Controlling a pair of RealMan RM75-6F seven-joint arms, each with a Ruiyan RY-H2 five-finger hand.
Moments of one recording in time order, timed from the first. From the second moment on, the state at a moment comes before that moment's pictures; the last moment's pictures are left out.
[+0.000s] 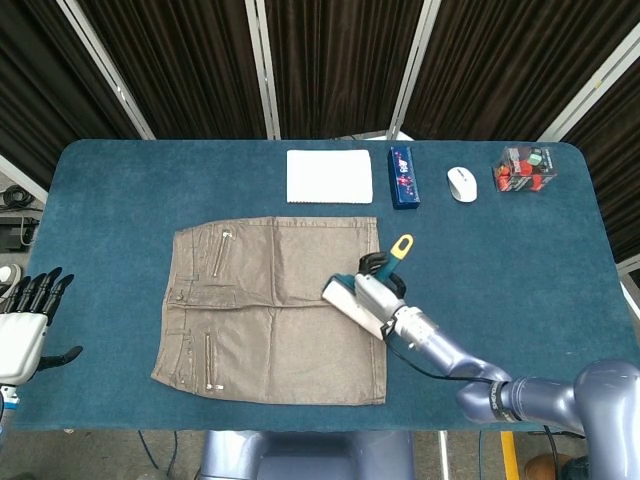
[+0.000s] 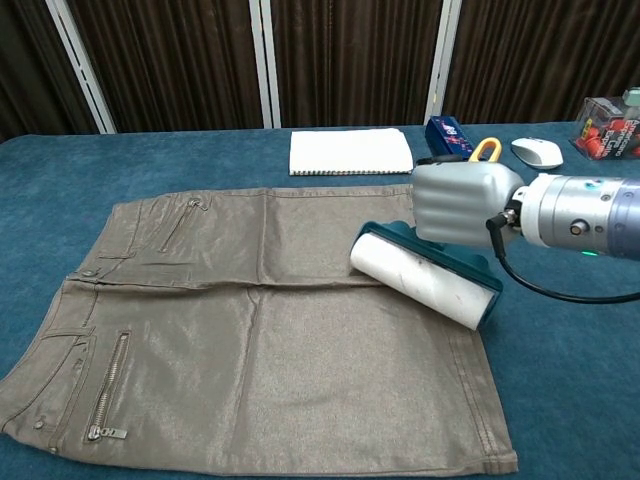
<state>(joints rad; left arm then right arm) -0.14 -1.11 -0.02 -1.63 1.47 1.40 0.12 0.96 -1.52 -0.02 -1.37 -1.22 0.83 -1.67</state>
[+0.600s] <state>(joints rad) -0.14 -1.11 -0.02 -1.63 1.46 1.39 0.13 0.97 -1.53 -0.09 -1.47 -1.26 0.85 -1.69</state>
